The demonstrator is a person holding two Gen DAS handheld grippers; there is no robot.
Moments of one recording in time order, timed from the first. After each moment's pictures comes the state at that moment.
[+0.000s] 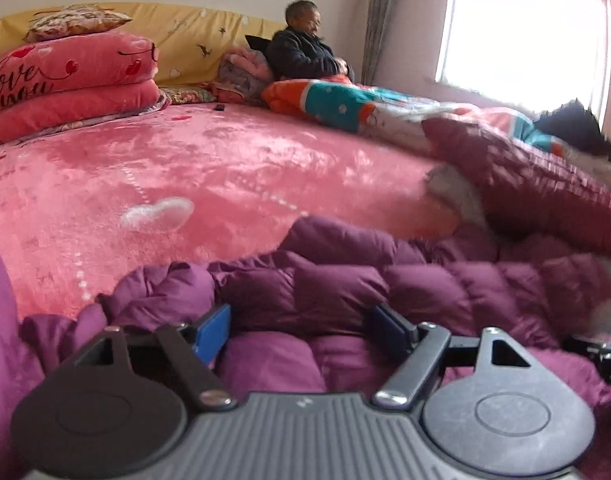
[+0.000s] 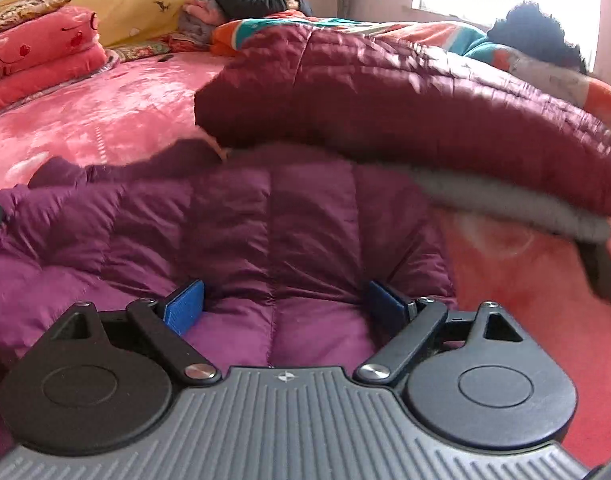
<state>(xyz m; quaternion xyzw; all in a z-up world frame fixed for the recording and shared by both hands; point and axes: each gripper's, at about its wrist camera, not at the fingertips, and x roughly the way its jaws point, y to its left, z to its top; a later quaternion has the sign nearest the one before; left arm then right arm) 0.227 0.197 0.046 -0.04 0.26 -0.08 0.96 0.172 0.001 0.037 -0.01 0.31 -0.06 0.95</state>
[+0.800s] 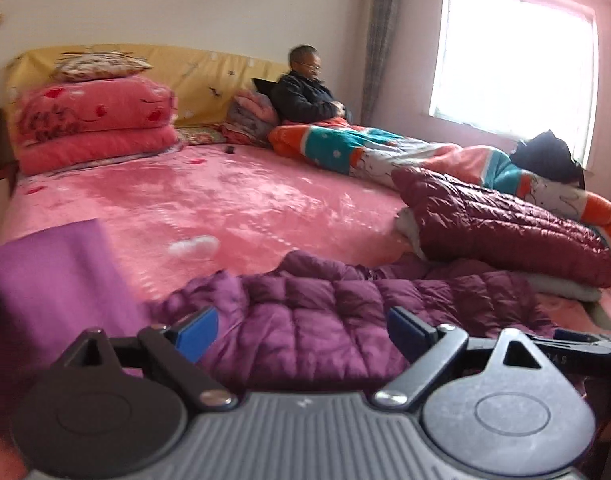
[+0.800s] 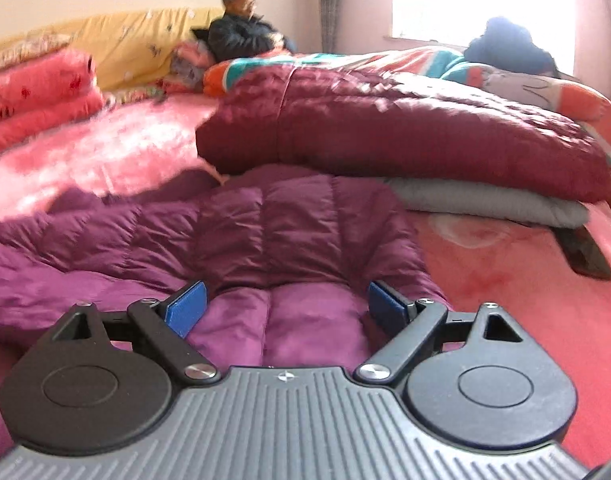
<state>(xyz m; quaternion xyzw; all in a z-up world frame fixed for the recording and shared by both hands) 0.072 0.205 0.127 -0.05 0.21 -0.06 0.97 0.097 -0.005 0.059 0.03 0.25 -0.07 0.97</state>
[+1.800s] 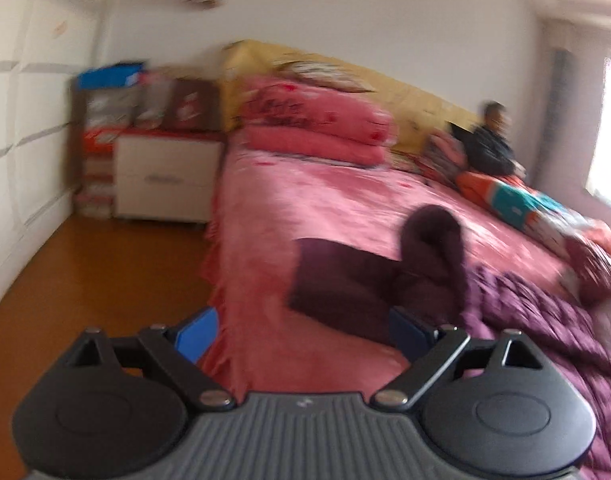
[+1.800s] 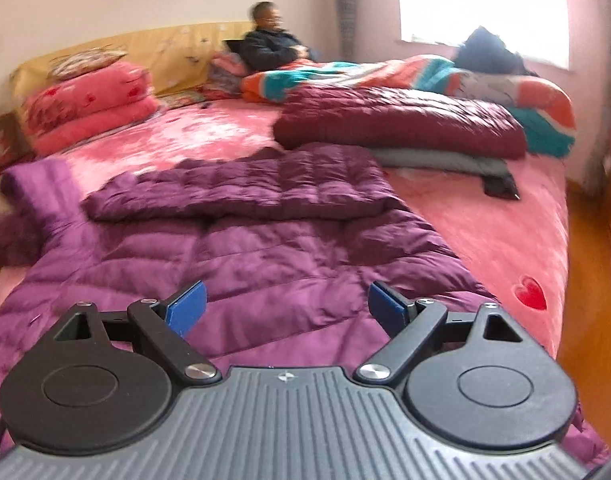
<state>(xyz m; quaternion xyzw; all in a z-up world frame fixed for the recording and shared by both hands) -0.095 0.377 0.105 -0.17 0.18 0.21 0.95 -0.142 0.051 0.105 0.01 0.25 0.00 0.97</state>
